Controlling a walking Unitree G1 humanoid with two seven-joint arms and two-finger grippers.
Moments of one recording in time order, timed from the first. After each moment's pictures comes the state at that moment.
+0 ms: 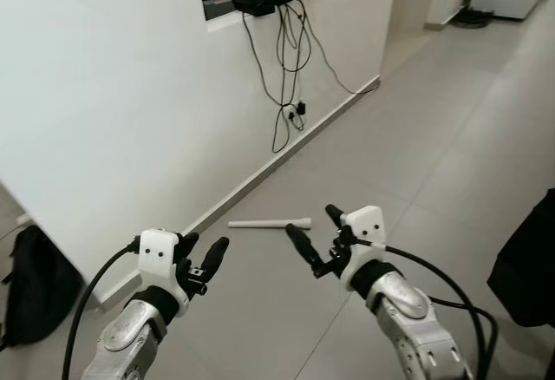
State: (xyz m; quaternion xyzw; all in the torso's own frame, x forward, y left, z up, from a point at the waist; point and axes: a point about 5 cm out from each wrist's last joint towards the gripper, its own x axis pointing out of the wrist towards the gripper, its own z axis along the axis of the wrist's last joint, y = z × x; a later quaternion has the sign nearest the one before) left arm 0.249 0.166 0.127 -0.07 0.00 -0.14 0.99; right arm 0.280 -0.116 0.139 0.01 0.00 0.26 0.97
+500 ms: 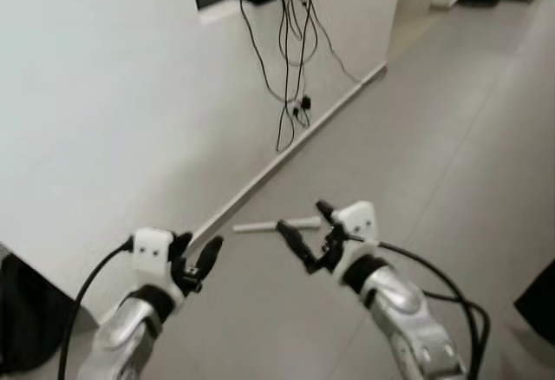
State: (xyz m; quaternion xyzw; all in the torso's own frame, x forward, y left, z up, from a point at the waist) left arm 0.251 0.165 0.131 -0.07 -0.01 -0.14 0.99; right arm 0.282 -0.119 0.142 0.00 -0.01 0.25 0.97
